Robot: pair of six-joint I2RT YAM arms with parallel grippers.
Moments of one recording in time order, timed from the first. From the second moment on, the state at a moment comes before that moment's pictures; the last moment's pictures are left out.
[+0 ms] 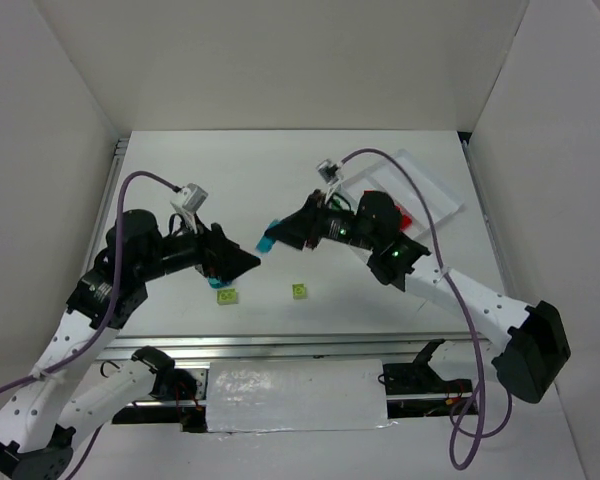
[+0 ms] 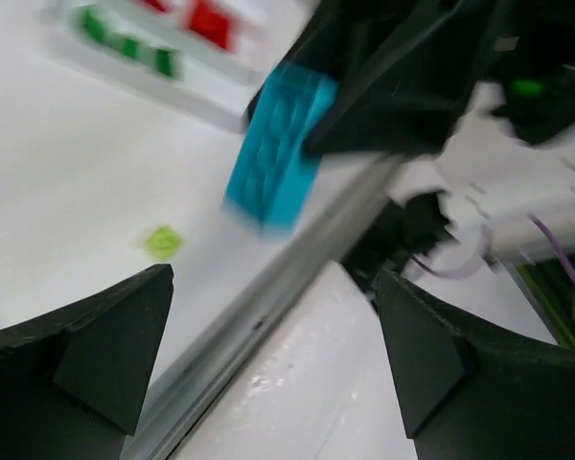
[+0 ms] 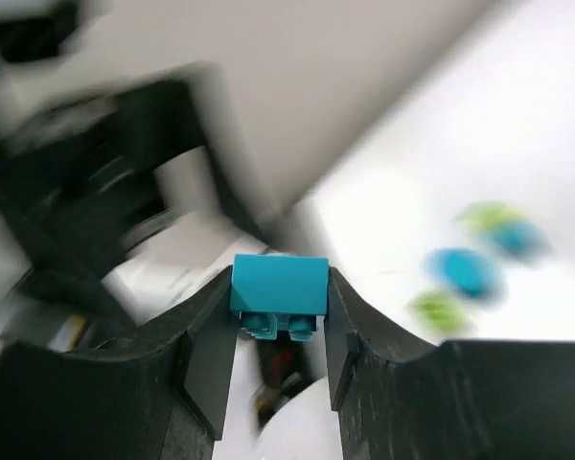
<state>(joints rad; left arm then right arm) -0.45 0.75 0.95 -0.44 0.61 -0.47 0.76 1.21 0.89 0.44 -0.58 0.75</state>
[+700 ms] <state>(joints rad) -0.45 0.58 0.97 -0.85 -0.18 -0.39 0.00 2.17 1.83 -0.55 0.23 0.91</state>
